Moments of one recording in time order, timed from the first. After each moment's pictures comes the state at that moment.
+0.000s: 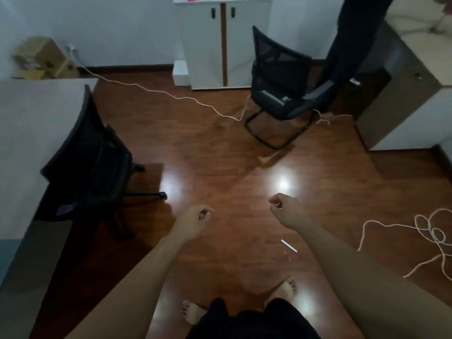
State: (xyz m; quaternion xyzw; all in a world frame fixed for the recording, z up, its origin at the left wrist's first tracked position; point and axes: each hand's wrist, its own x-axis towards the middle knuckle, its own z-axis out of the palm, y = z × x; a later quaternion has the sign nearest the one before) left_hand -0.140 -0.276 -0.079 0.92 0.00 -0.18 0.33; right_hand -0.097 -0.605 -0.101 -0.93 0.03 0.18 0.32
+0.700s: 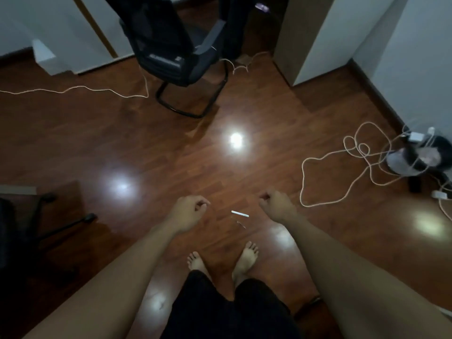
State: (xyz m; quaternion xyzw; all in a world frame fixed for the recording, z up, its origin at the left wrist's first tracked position) left_hand -0.006 -0.617 -0.158 0.90 -0.18 -0.33 0.24; right_hand -0.099 -0.903 -0.199 -0.86 0.28 0.22 0.36
